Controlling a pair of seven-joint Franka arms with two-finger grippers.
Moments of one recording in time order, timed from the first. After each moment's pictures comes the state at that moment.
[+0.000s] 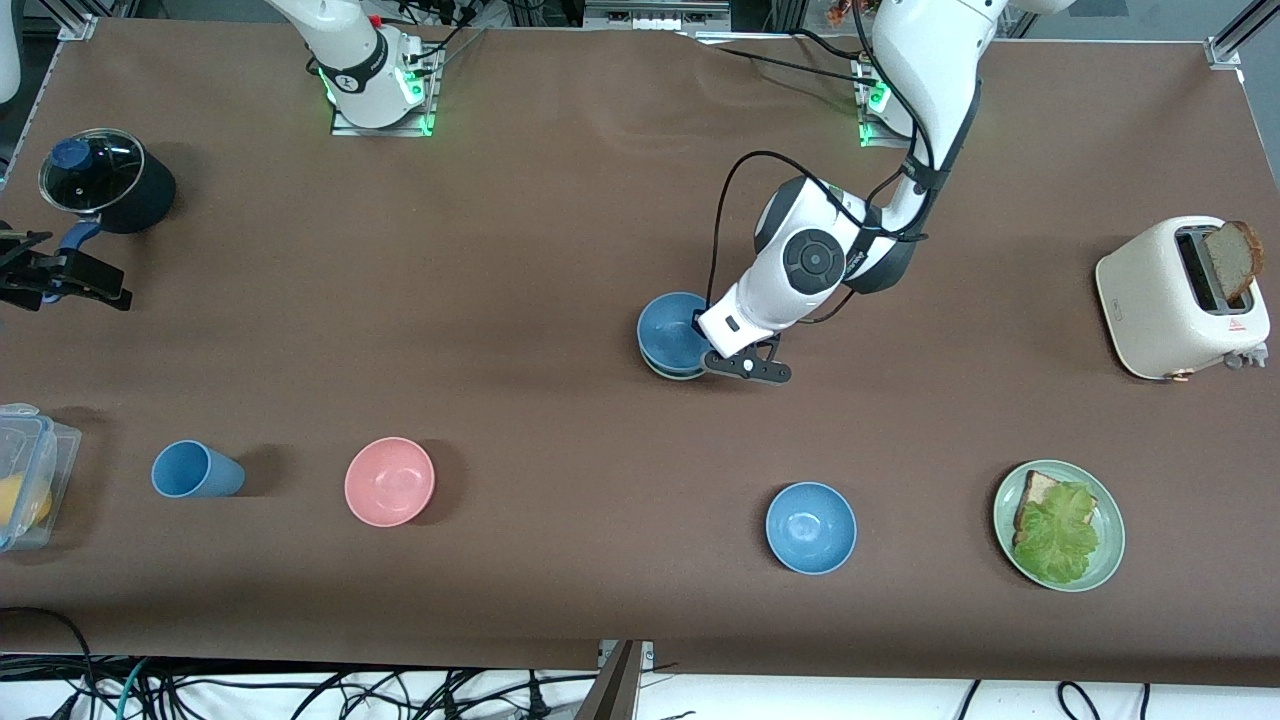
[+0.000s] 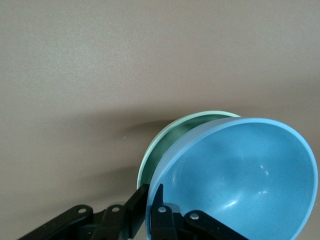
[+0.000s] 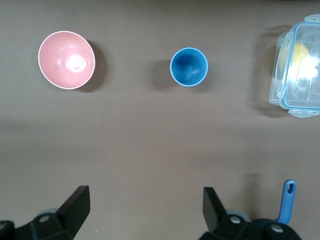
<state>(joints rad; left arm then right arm) -0.56 0.54 -0.04 -1.84 -0.32 2.39 -0.24 0.06 0.18 -0.17 -1.47 -0.01 1.63 -0.14</state>
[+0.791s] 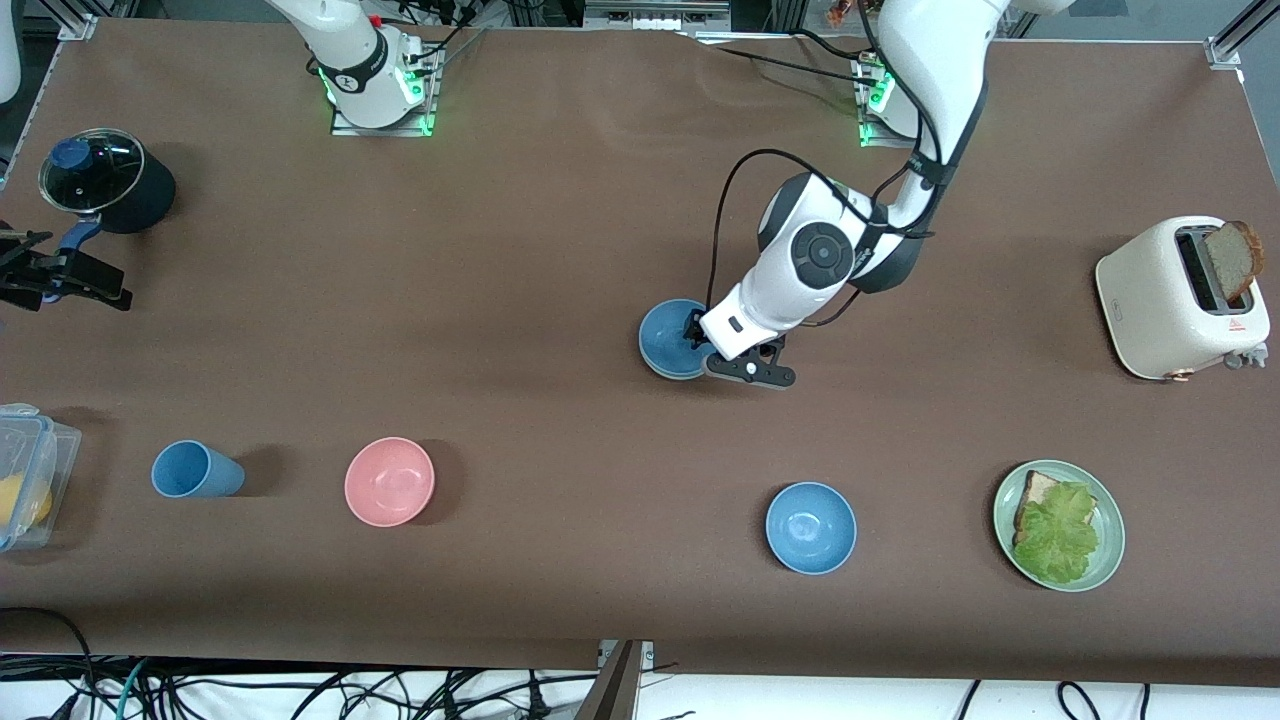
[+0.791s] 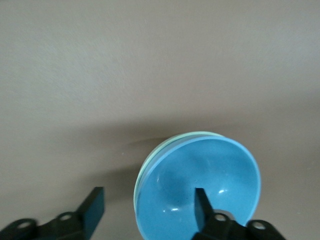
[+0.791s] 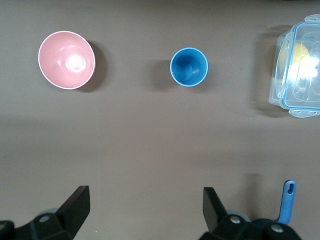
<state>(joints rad) -0.55 0.48 -0.02 -1.83 -0.32 2.39 -0.24 0.06 0.18 -0.17 -1.47 -0.01 1.63 -0.14</state>
